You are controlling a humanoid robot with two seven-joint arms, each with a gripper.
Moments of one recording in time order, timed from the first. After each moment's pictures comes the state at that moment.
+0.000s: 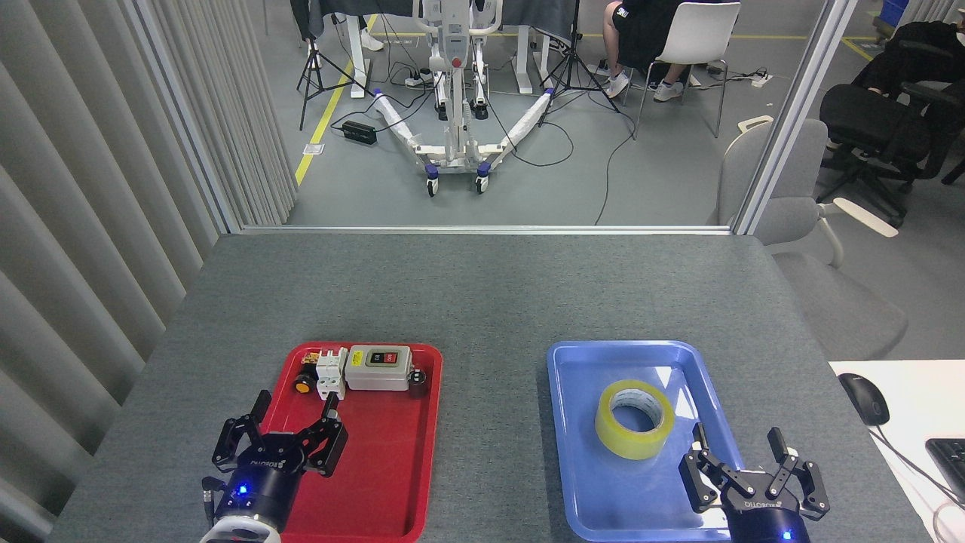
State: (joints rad) left arm -0.06 -0.03 0.14 -1.45 -1.47 -0.24 0.10; right arm 0.14 -0.06 -0.10 -1.62 1.42 -0.02 -0.04
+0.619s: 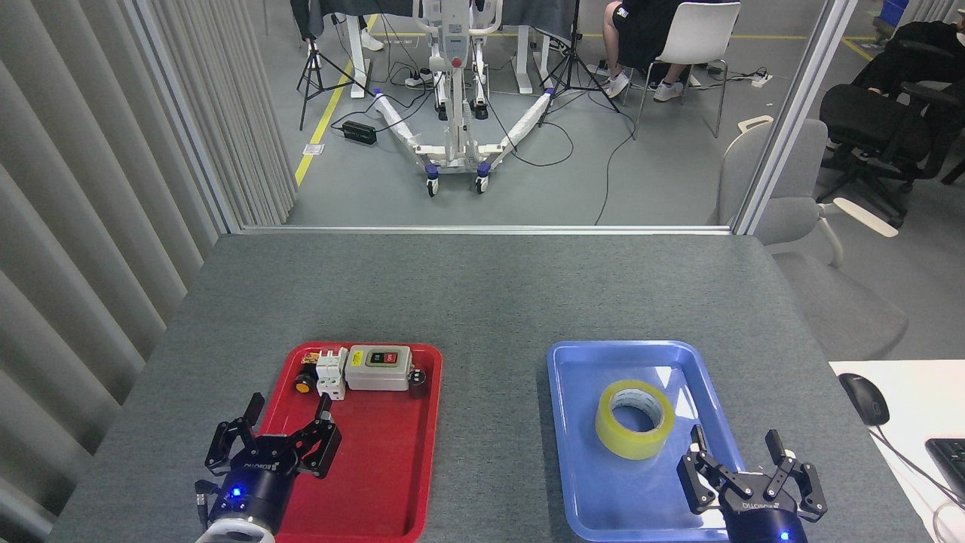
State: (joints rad) left arm -0.06 -0.02 0.16 -1.45 -1.47 -0.24 0.10; right arm 0.14 -0.05 -0.10 -1.62 1.42 -0.02 -0.04
